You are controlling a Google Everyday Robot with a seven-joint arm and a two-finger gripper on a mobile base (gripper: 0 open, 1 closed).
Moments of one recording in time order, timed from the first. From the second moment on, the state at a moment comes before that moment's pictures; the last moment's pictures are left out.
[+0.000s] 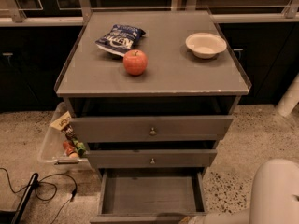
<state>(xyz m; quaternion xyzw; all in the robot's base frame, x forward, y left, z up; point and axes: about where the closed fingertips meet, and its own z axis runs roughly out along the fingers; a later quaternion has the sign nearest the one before) 0.372 -0.172 0.171 -0.56 0.79 0.12 0.20</state>
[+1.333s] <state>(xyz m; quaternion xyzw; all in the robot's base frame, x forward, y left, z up) 0.450 -0.174 0.165 -0.58 0.76 0.12 0.27</state>
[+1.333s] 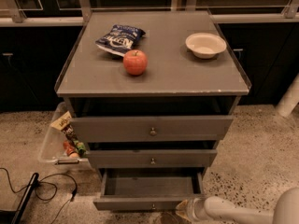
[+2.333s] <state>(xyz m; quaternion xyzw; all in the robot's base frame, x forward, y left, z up) 0.489 -0.177 0.171 -0.59 0.75 0.12 0.27</state>
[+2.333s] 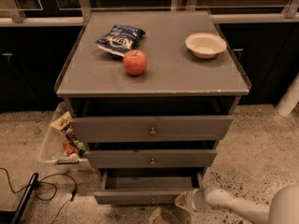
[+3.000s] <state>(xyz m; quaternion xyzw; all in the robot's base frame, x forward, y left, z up) 0.509 -0.171 0.164 -0.59 0.74 0.14 0.28</state>
